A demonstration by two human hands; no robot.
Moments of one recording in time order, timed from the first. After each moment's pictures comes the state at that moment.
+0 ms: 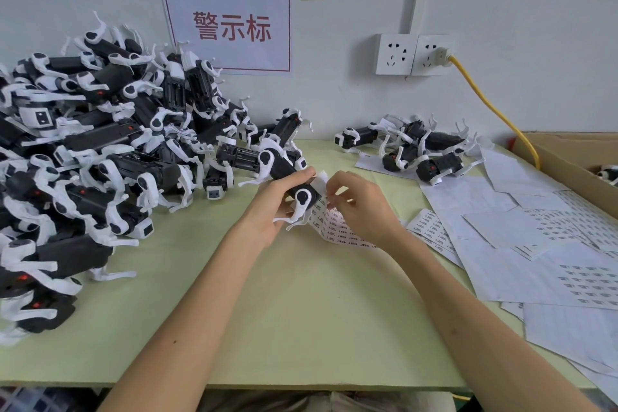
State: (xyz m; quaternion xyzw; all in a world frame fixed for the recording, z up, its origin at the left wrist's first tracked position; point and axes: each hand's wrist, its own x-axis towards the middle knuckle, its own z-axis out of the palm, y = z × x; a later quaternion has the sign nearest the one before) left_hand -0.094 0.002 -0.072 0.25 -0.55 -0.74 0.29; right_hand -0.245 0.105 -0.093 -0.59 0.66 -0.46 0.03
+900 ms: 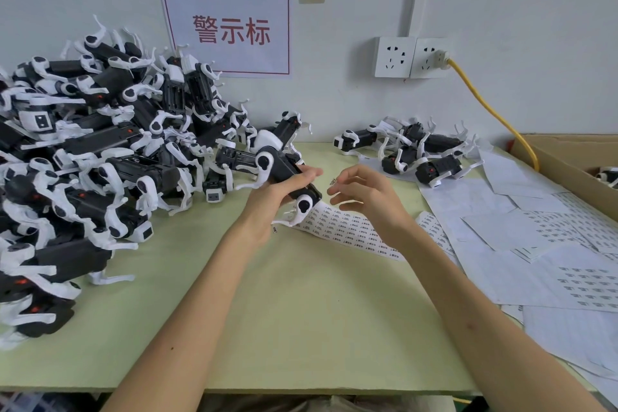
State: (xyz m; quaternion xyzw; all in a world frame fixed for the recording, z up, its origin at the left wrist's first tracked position) left_hand -0.084 0.007 -0.063 0.21 -0.65 -0.66 0.32; right_hand -0.250 0.116 -0.072 -0.44 0.56 -0.63 0.31
